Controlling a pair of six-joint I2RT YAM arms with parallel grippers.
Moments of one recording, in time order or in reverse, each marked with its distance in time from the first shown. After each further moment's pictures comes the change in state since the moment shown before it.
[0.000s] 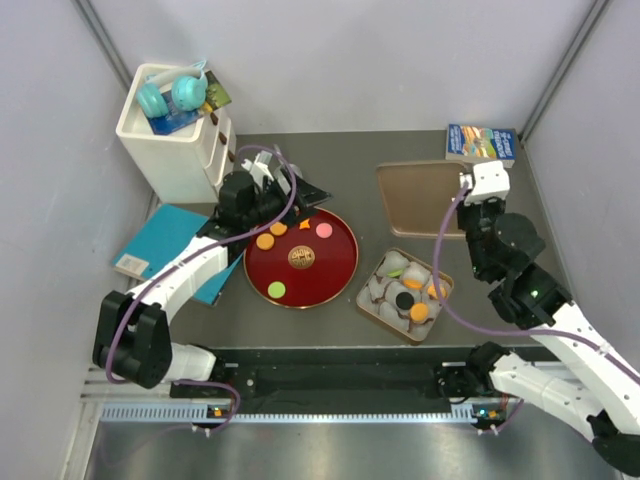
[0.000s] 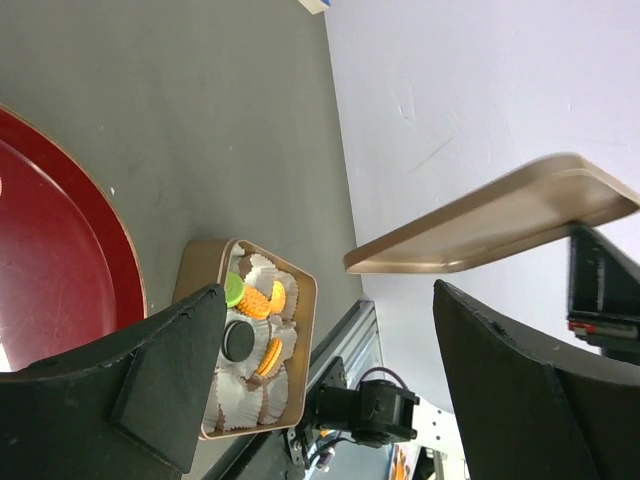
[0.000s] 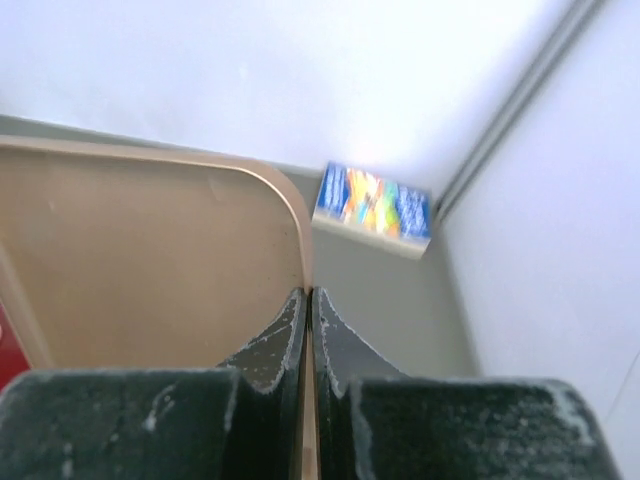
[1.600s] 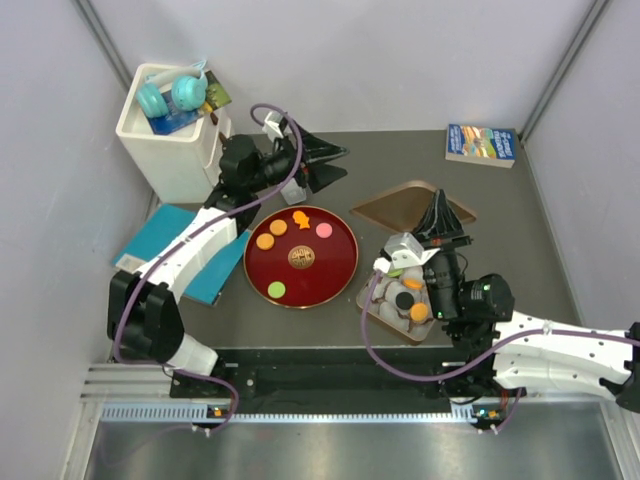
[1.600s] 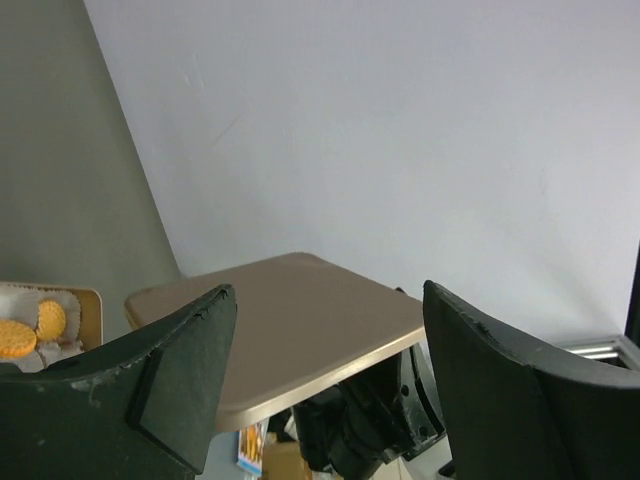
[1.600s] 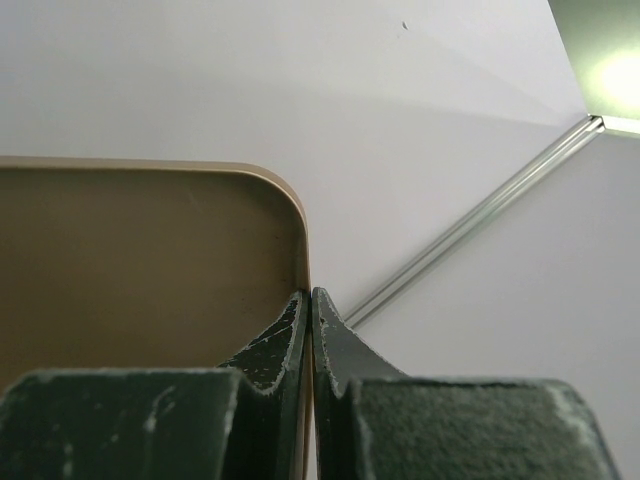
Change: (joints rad) left arm -0.018 0.146 0.292 0.217 0.203 -0.411; right arm 0.556 0.113 -0.362 1.220 0.158 -1.354
